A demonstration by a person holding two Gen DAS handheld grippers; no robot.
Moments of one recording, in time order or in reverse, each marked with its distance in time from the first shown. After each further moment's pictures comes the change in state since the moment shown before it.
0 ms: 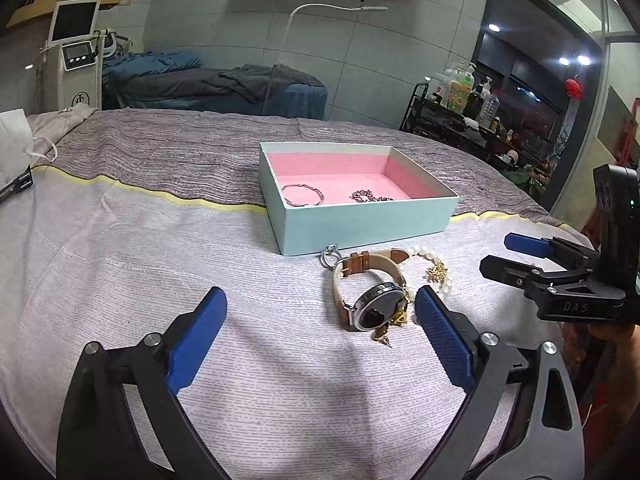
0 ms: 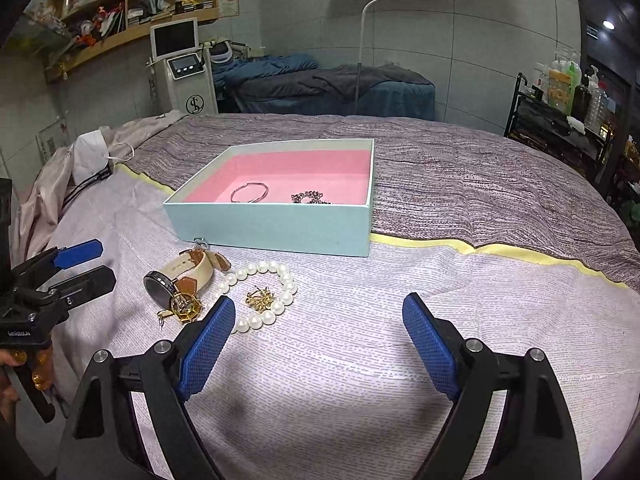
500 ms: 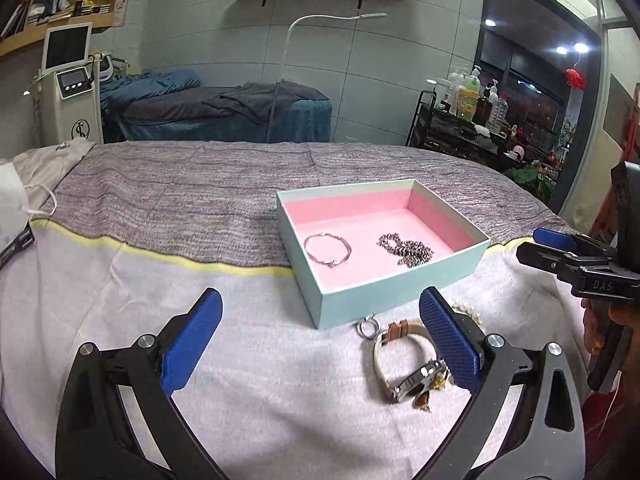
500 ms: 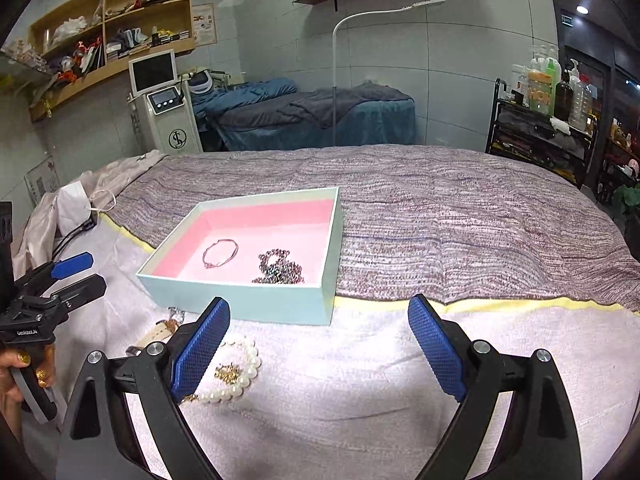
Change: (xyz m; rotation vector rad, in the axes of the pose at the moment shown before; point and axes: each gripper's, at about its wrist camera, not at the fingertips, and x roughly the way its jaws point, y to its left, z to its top) left arm 0.019 0.024 0.048 0.043 -0.025 0.046; right arm 0.004 -0.031 0.038 0.083 -0.071 -0.018
